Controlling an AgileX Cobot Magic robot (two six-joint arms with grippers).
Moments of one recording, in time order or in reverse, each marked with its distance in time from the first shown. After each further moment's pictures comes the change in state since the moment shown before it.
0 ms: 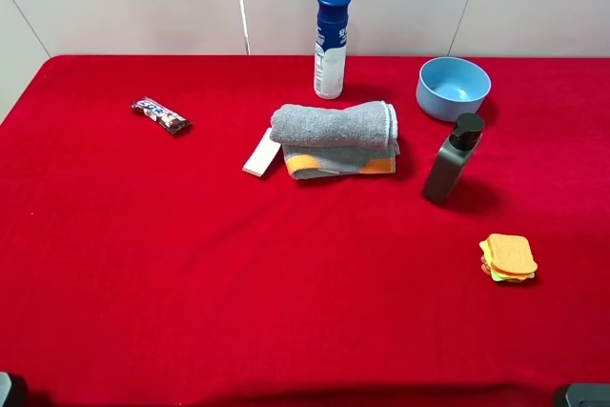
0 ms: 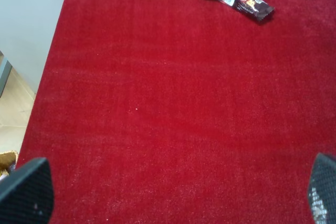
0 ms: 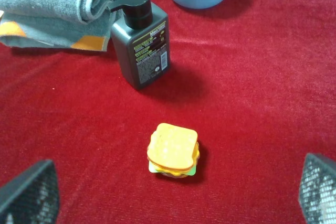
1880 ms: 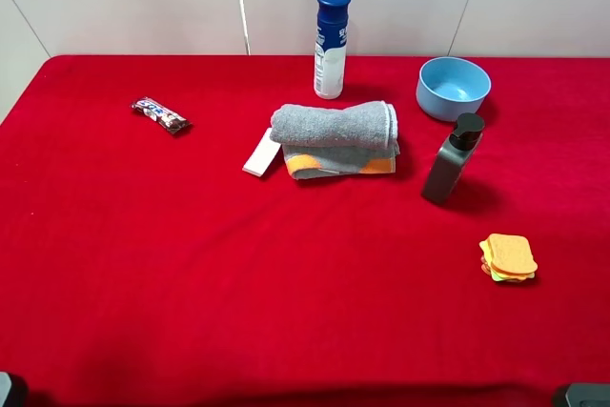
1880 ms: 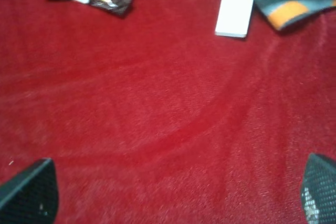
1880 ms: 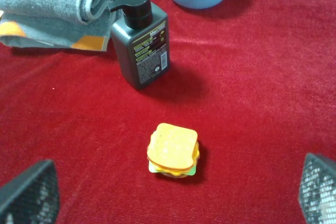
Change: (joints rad) left arm -0.371 0.501 -0.084 -0.126 -0.234 0.049; right arm 0.000 0.000 0.000 0.001 0.000 0.000
